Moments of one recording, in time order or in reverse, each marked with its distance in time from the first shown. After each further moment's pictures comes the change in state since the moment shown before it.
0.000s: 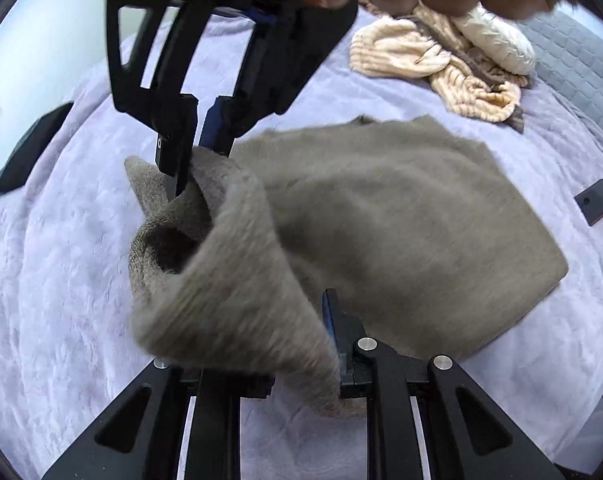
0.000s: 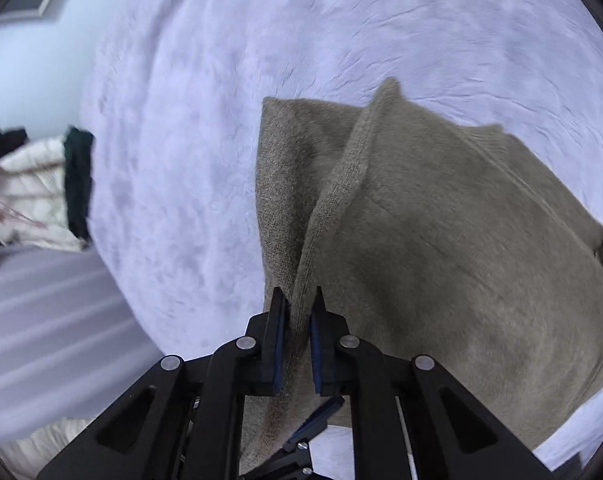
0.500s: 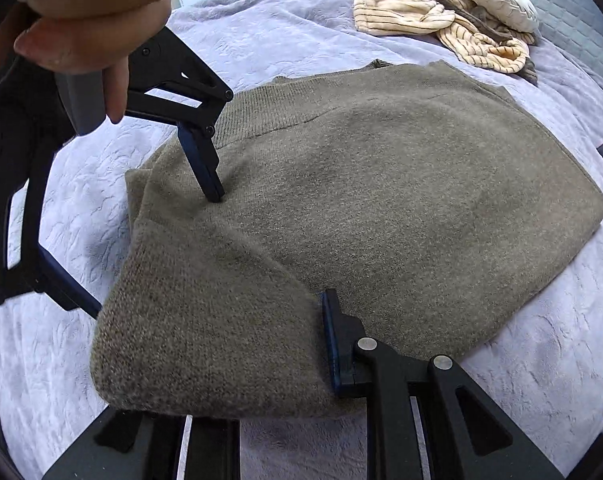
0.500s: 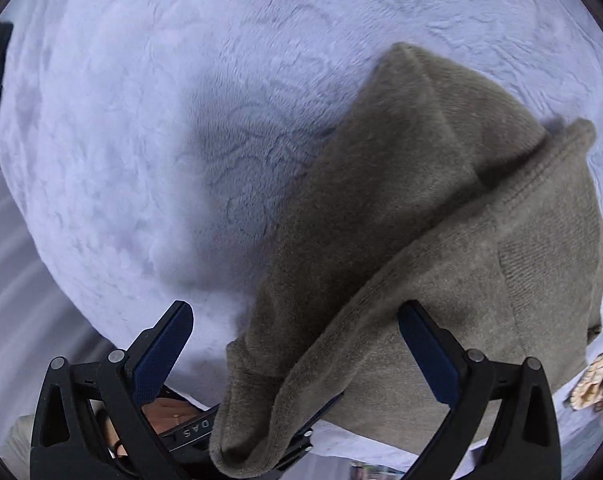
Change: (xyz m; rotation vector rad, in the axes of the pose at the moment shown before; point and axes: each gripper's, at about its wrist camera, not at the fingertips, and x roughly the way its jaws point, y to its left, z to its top) left arm 0.036 0.014 -0.039 0.057 0.075 0.078; right arm 0.133 0.073 0.058 -0.178 0.435 -0.383
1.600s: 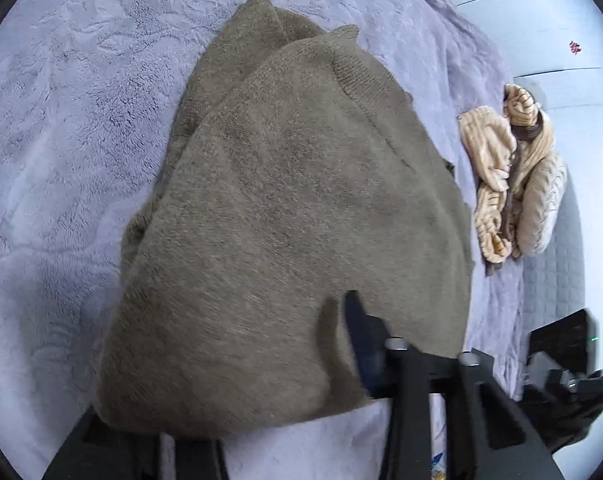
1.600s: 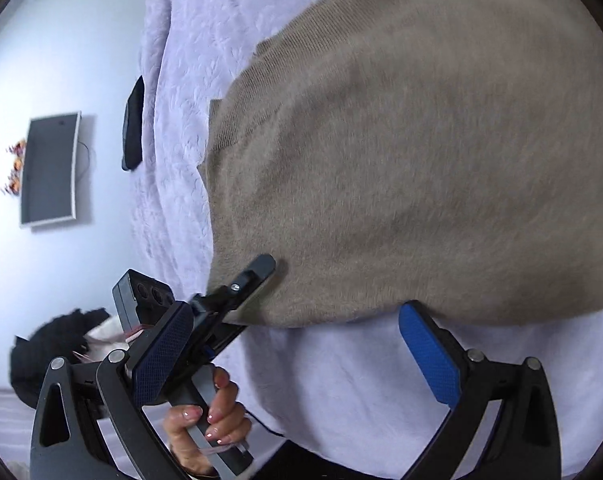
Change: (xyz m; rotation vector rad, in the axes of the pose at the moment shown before) left arm 0.033 0.104 -0.027 -0.901 0.208 -0.509; right arm 0.053 -0.140 -0.299 0.731 -0.827 0.771
